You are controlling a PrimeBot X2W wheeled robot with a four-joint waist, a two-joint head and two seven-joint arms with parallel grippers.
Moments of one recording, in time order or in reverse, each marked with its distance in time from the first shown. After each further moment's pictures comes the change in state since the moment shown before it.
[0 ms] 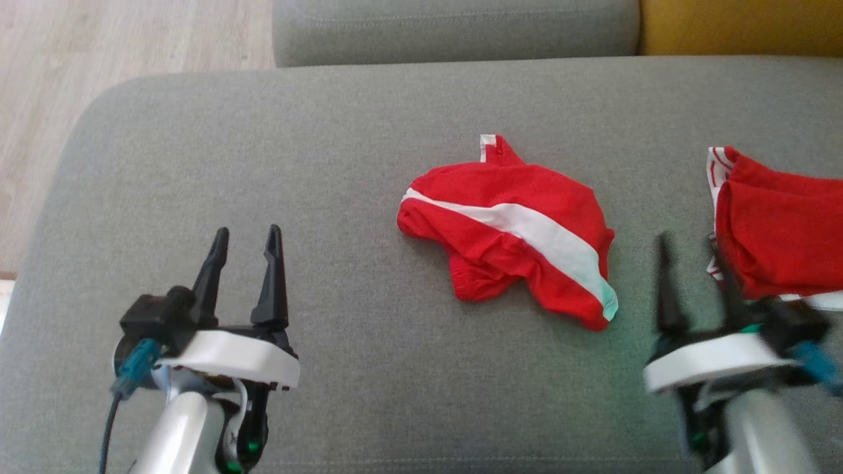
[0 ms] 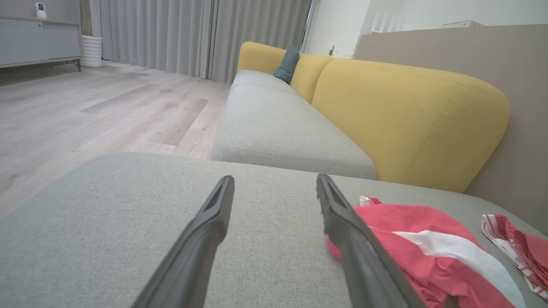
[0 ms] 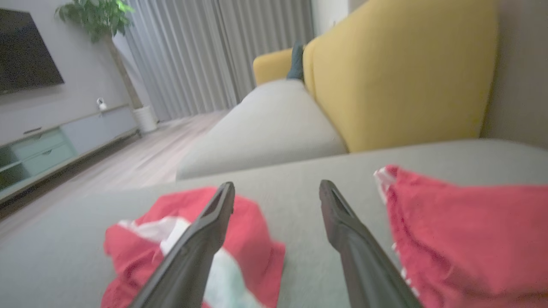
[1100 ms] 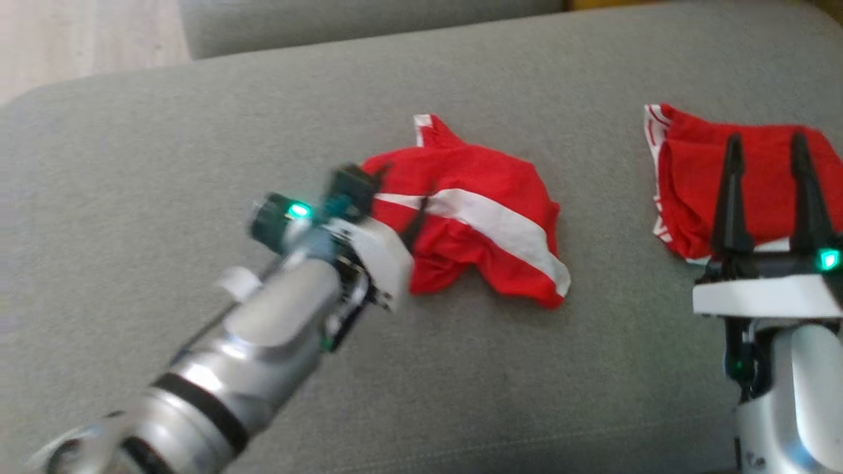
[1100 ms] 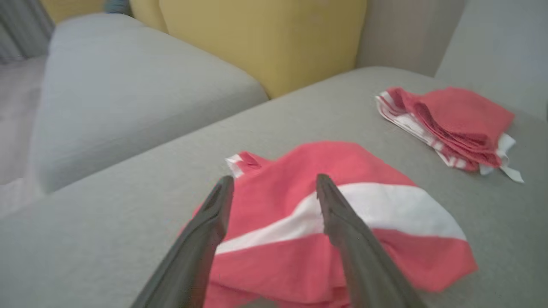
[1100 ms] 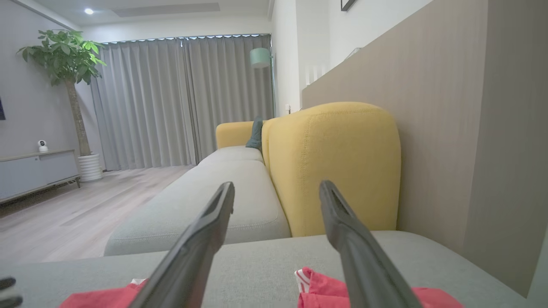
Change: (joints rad) left arm -0.695 -0.054 -0.847 0.659 -0.326 -0.005 0.009; right arm -0.137 -0.001 -0.099 -0.142 -0.114 0.000 -0.059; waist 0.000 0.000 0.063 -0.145
